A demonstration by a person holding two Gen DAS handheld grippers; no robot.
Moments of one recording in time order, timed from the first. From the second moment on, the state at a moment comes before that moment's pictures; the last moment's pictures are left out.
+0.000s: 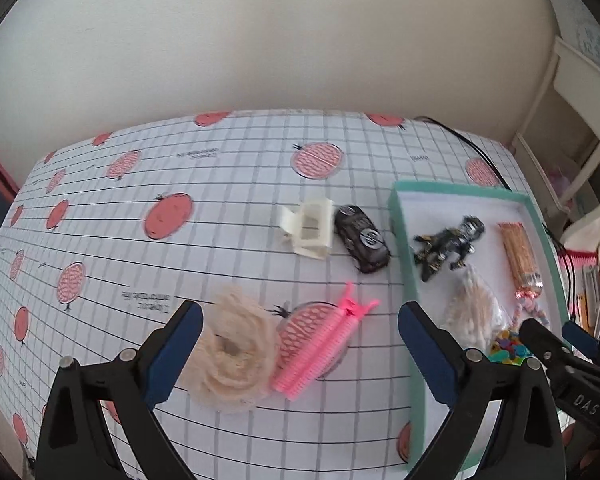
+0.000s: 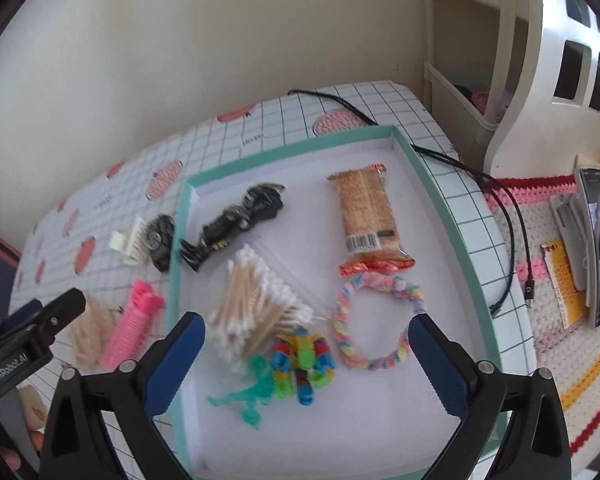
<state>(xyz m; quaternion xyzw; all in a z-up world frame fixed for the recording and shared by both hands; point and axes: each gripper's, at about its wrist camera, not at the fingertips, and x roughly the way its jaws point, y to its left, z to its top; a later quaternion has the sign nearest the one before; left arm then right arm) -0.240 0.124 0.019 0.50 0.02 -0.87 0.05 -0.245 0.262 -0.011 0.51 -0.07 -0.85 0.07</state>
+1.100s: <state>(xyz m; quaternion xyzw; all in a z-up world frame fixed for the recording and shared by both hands) -0.229 -0.003 -0.023 0.54 0.14 -0.82 0.10 -0.235 0.100 -0.036 0.53 0.00 -0.83 0.17</state>
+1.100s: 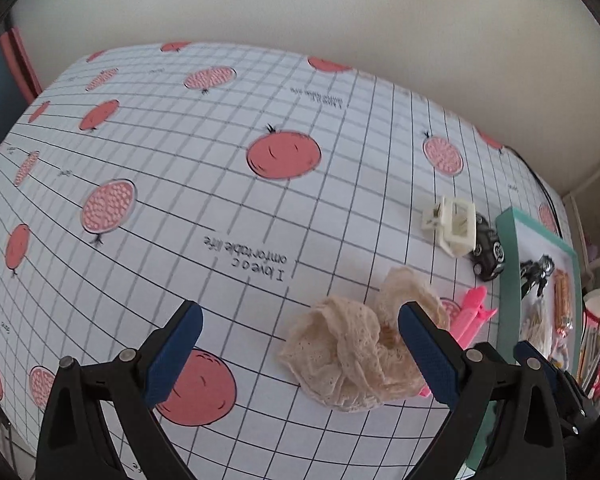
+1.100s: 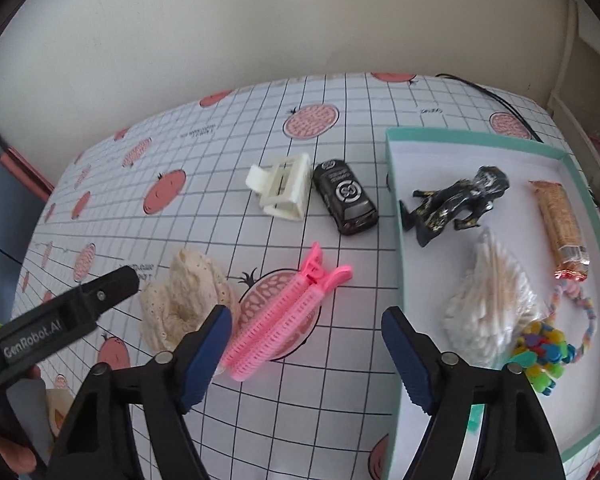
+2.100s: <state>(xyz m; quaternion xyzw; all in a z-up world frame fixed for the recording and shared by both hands) -0.230 0.006 -0.056 0.58 0.20 -0.79 0.06 -0.241 0.074 -0.063 0.57 -0.02 -0.80 0.19</state>
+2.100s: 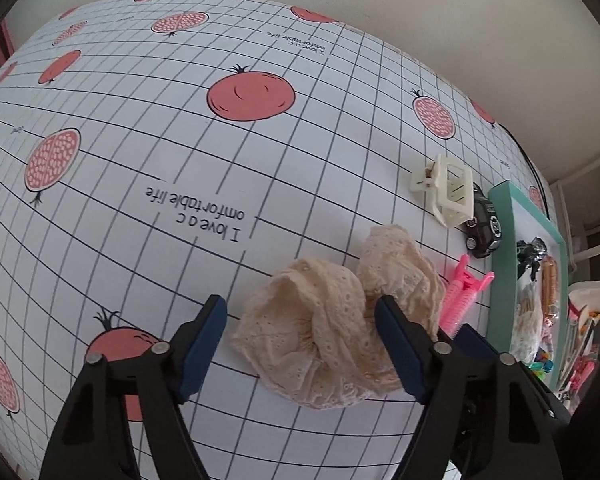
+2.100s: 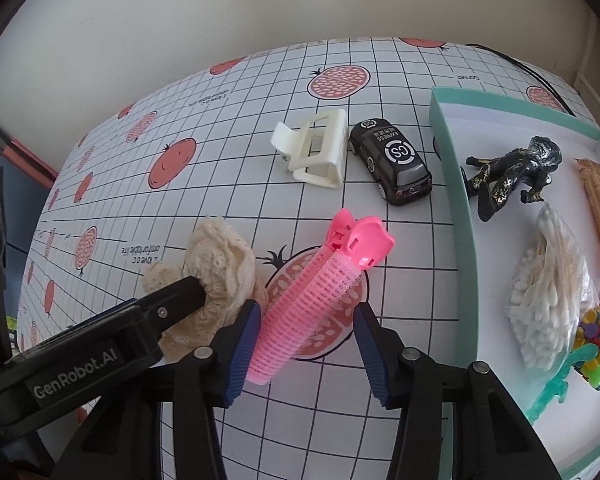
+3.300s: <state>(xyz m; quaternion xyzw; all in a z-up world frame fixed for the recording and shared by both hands) -0.221 0.052 0.010 0.50 0.24 -0.83 -0.03 -0.235 0.158 -0.012 0.51 -0.07 -0.84 0.18</state>
